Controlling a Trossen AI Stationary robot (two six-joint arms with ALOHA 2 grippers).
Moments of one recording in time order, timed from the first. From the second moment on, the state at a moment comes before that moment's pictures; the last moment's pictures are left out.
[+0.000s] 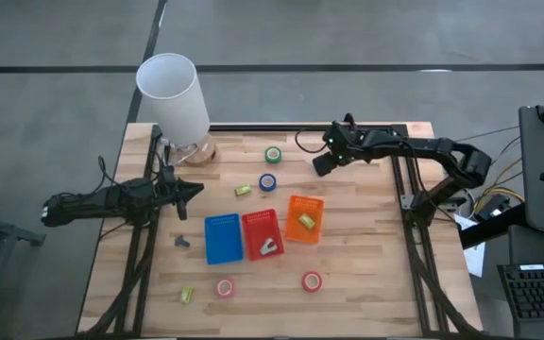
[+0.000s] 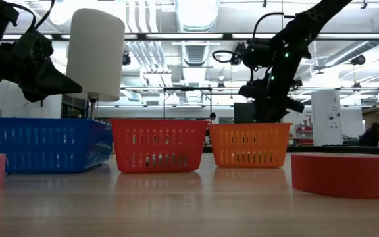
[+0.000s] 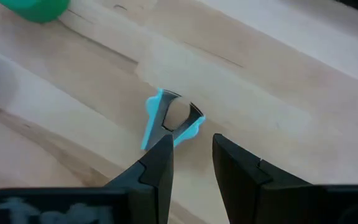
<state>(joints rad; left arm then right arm) 0.05 0.05 0.12 -0.40 -0.33 -0.35 -0.54 1.55 0.93 -0.51 0.11 0.54</state>
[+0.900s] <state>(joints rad) 0.05 0.05 0.12 -0.40 -0.33 -0.35 -0.56 1.68 0.95 -0.43 0.05 0.51</state>
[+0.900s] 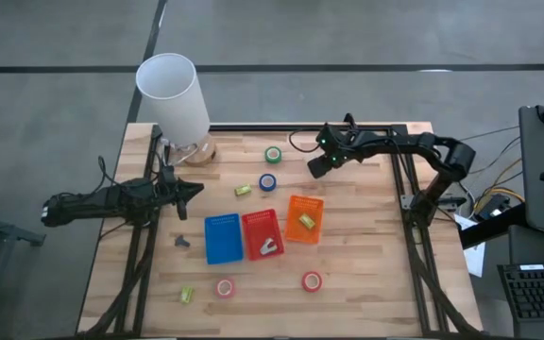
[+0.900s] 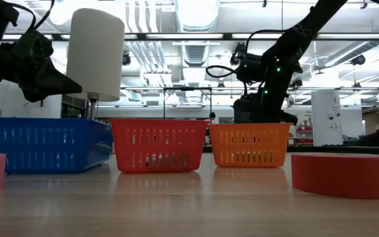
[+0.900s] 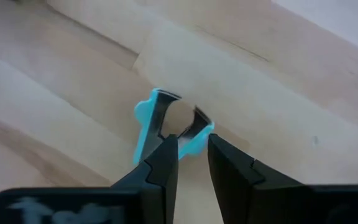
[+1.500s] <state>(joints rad) 0.05 0.05 0.12 -0.40 -0.33 -0.35 -0.56 1.72 0.96 -0.43 0.06 0.50</state>
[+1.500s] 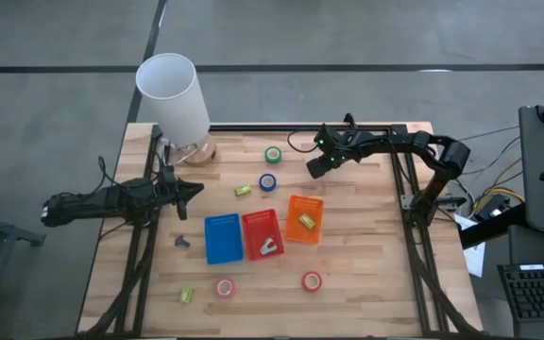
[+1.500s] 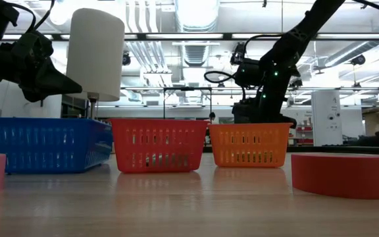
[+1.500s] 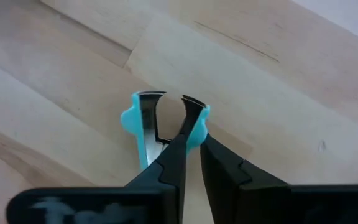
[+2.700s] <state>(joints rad) 0.05 0.05 0.12 -0.40 -0.33 -0.35 -0.27 1.57 1.04 -0.40 0.08 0.39</state>
